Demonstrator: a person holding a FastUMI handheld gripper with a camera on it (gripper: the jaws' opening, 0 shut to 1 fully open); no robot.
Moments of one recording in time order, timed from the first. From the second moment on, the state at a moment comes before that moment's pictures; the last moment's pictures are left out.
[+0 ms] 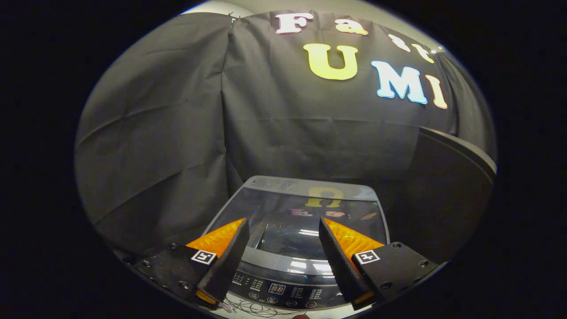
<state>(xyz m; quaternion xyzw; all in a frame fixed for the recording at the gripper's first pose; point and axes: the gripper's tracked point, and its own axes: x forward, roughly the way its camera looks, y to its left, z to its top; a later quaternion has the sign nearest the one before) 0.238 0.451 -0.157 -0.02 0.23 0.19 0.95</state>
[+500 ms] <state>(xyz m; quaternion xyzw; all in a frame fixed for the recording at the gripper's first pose) 0.179 0.332 -0.030 -0.02 0.11 0.20 0.97</state>
